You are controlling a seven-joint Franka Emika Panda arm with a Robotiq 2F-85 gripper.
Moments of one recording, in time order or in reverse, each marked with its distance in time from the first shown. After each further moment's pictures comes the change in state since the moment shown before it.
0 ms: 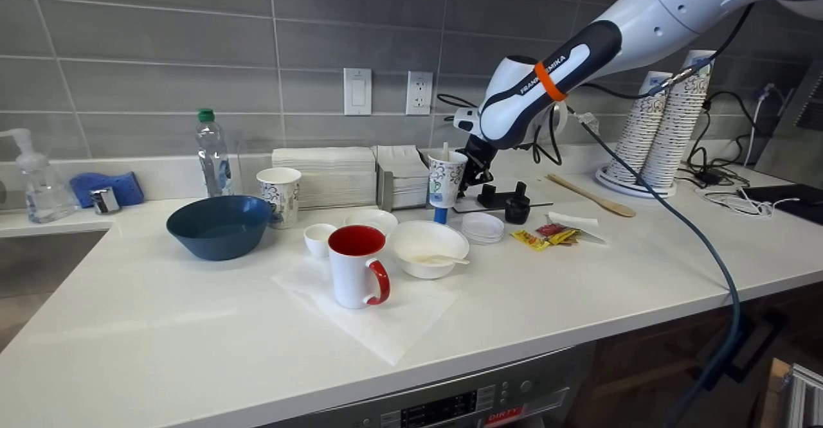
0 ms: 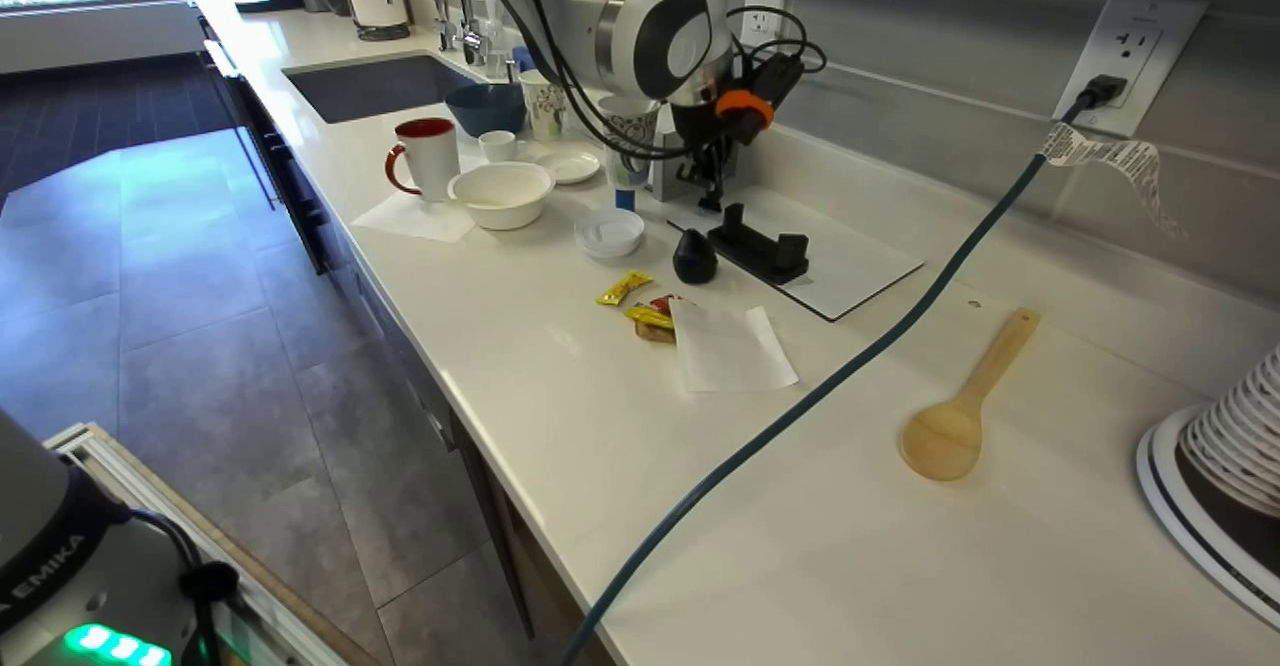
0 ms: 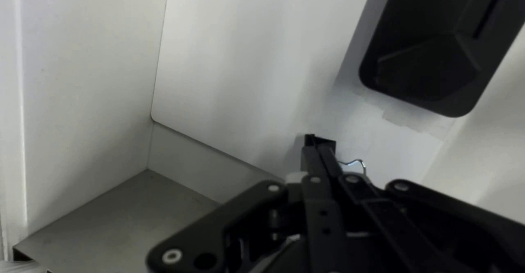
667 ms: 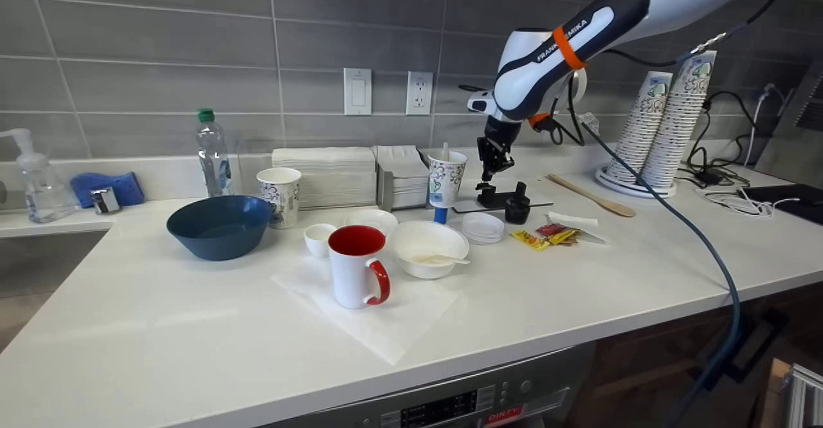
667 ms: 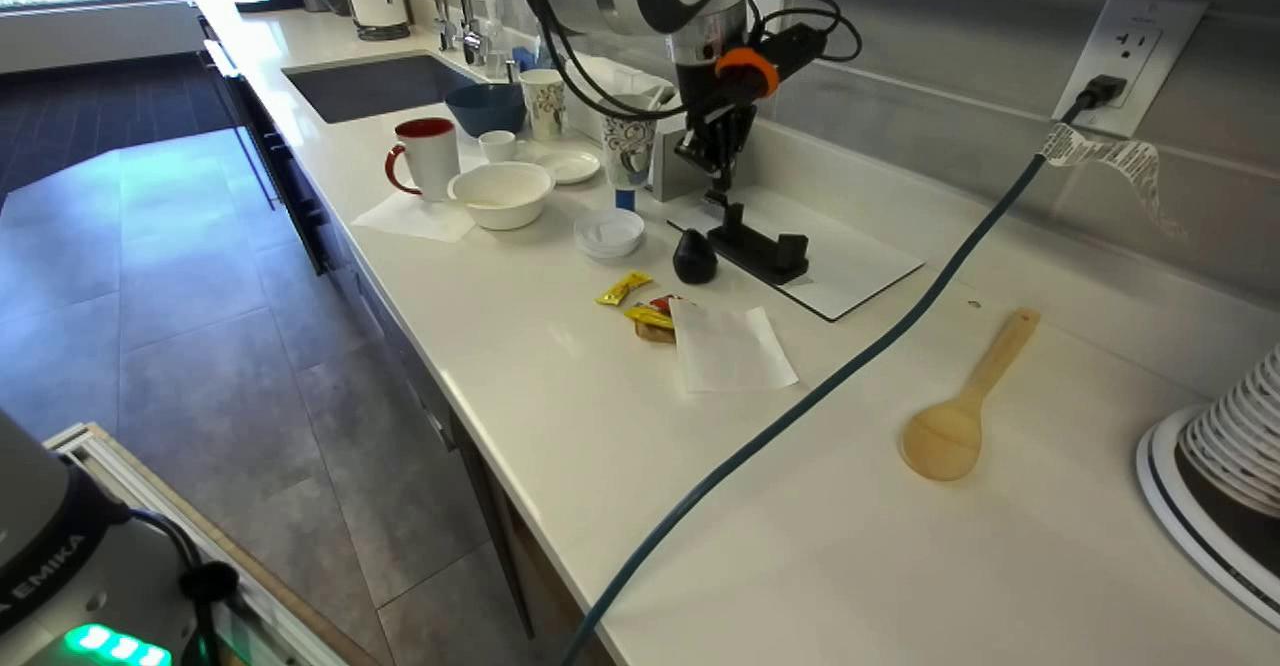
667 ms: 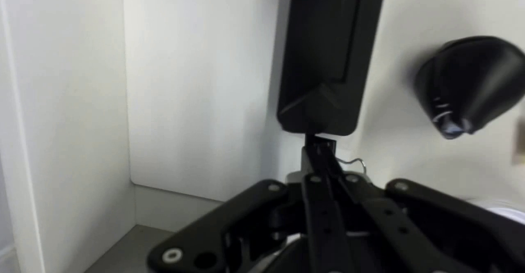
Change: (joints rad) arm 0.053 -0.141 -0.095 -0.048 0.010 -0.225 0.177
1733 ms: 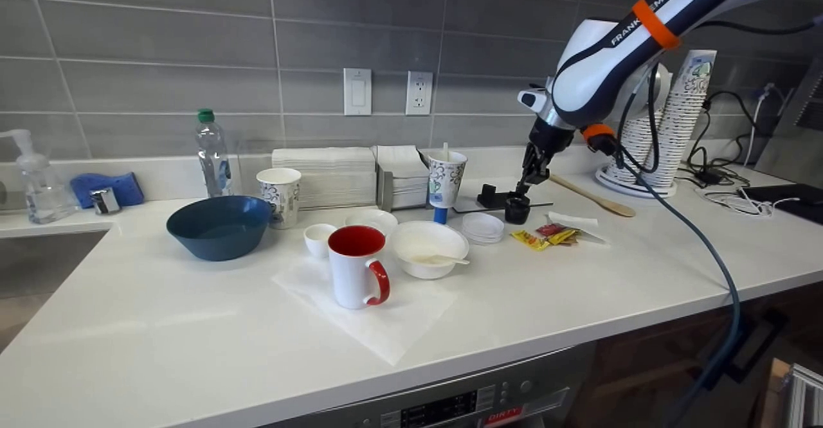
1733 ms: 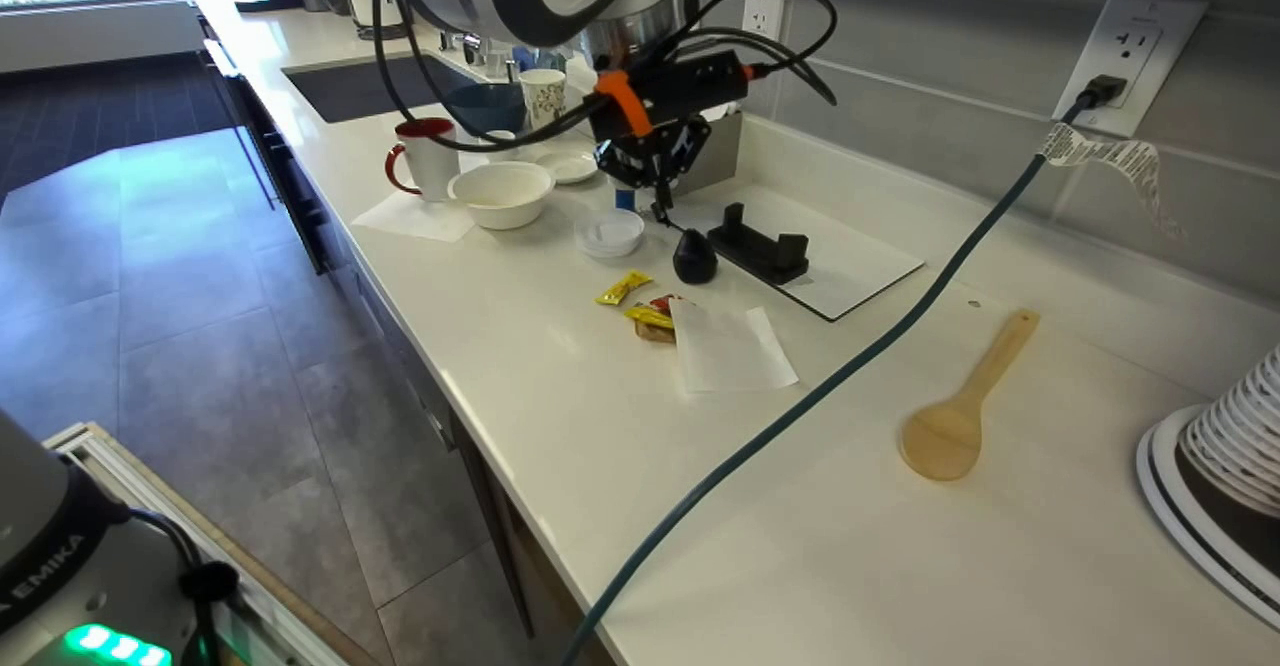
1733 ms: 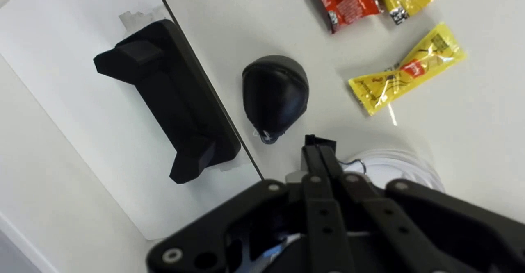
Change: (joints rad) arm 0.055 -0.356 -0.079 -0.526 0.123 0.240 0.419
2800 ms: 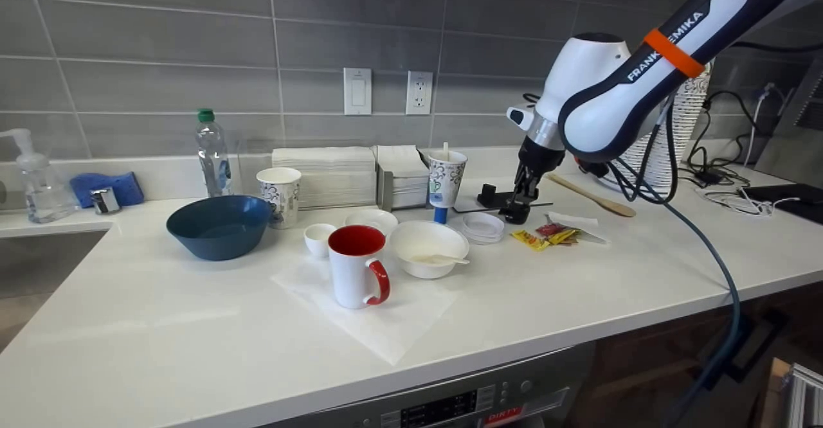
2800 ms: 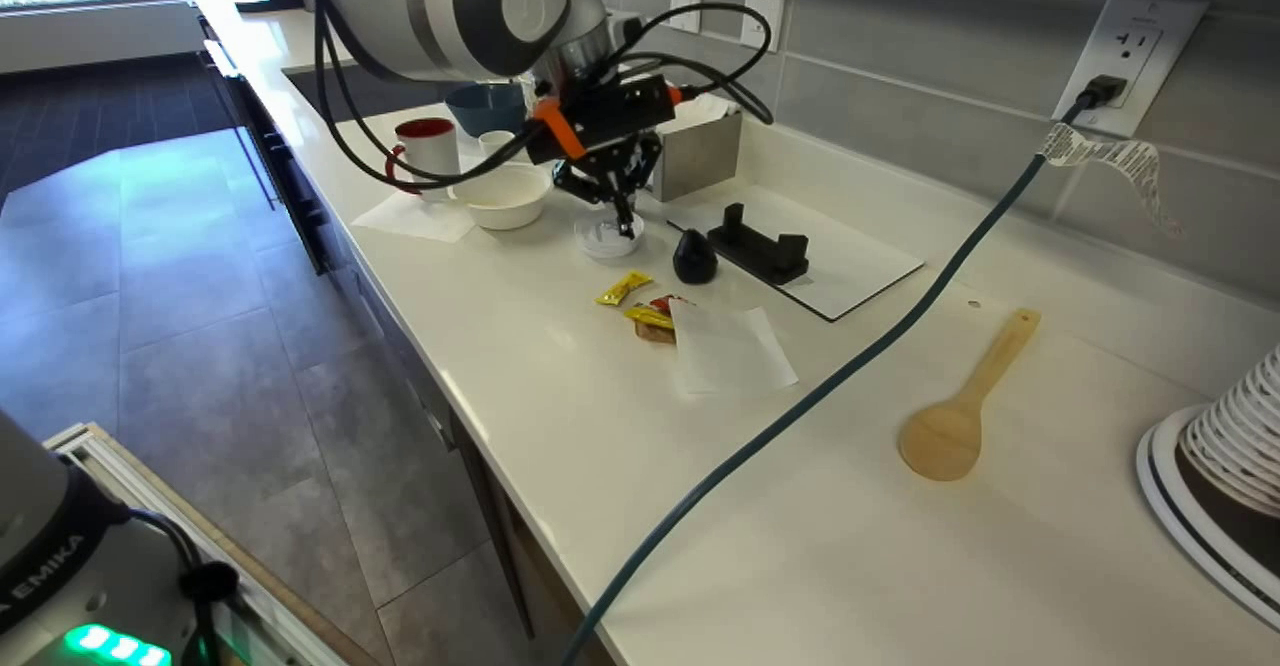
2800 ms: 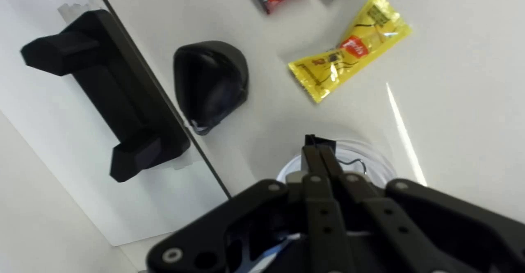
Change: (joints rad) arm 0.116 -0.007 -0.044 -0.098 -0.227 0.086 0.325
